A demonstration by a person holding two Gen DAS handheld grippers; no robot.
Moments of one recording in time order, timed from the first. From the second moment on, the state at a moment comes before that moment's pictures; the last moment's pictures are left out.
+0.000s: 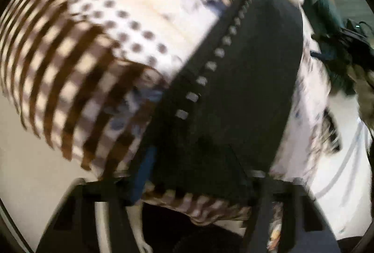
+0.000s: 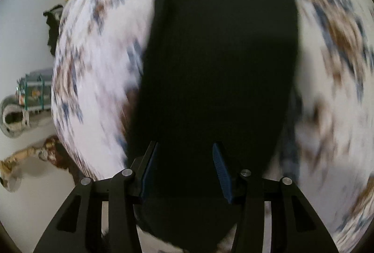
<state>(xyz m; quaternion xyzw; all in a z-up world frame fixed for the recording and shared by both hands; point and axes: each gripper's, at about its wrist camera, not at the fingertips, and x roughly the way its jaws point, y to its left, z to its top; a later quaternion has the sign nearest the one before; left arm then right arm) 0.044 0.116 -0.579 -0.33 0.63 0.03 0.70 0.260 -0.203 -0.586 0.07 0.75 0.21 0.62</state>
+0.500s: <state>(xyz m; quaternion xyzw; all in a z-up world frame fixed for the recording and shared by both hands) 0.008 0.162 -0.561 -0.30 0.61 0.11 0.72 0.039 -0.317 -0.678 0.17 0.82 0.13 0.54</state>
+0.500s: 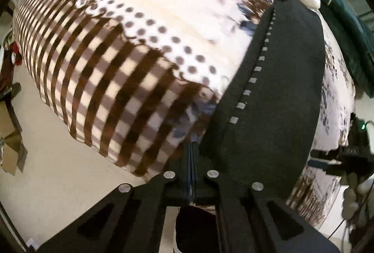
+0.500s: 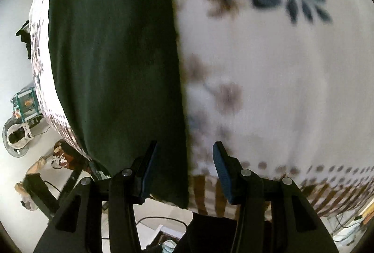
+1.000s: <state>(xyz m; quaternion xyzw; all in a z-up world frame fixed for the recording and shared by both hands) 0.066 0.097 -0.592 -0.28 0.67 0.02 0.69 -0.004 -0.312 -0.665 0.23 0.81 0.15 0.53</state>
